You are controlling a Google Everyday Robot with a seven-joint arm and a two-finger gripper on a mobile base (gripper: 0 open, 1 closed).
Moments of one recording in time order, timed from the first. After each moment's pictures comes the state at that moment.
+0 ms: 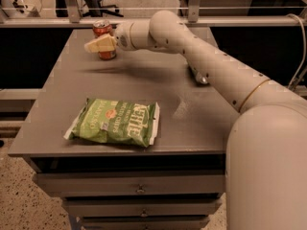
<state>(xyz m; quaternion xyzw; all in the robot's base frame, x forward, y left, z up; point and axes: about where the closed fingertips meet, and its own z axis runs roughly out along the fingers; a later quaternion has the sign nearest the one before) 0.798 0.144 0.899 -0.38 0.70 0.30 0.53</state>
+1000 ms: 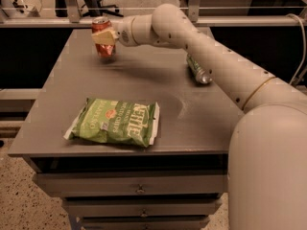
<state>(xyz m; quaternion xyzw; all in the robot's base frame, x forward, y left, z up) 0.795 0.136 0.913 -0.38 0.70 0.30 0.53</state>
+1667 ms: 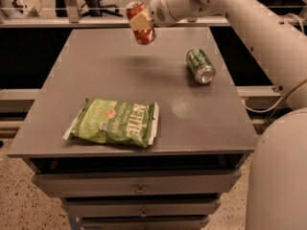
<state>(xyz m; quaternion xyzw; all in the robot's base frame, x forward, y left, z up) 0.763 0.030 0.962 -0.44 0.74 0.21 0.47</state>
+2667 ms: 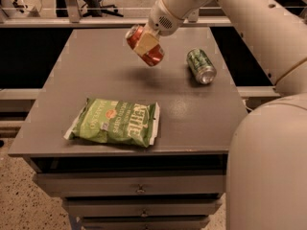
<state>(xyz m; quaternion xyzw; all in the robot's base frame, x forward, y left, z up) 0.691 0.009 0.921 -0.60 0.73 0.16 0.29</state>
